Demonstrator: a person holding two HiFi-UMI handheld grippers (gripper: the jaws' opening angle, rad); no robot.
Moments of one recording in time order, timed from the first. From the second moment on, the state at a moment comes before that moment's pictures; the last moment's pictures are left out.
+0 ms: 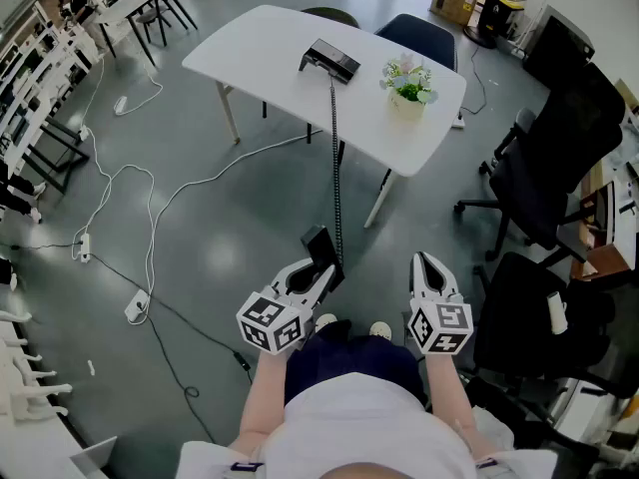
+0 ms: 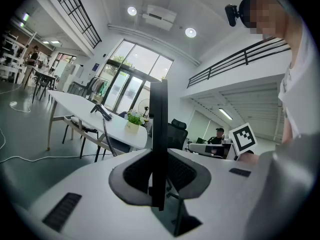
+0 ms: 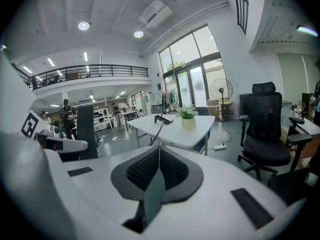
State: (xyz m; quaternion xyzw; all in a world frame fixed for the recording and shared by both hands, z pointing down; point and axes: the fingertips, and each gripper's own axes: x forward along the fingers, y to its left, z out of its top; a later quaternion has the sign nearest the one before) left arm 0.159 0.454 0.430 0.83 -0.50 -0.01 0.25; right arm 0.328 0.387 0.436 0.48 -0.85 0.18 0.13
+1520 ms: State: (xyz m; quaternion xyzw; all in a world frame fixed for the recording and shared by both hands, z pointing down) left arm 0.019 0.266 0.444 0.80 -0.54 -0.02 0.28; right arm 0.179 0.180 0.448 0.44 -0.86 0.20 0.13
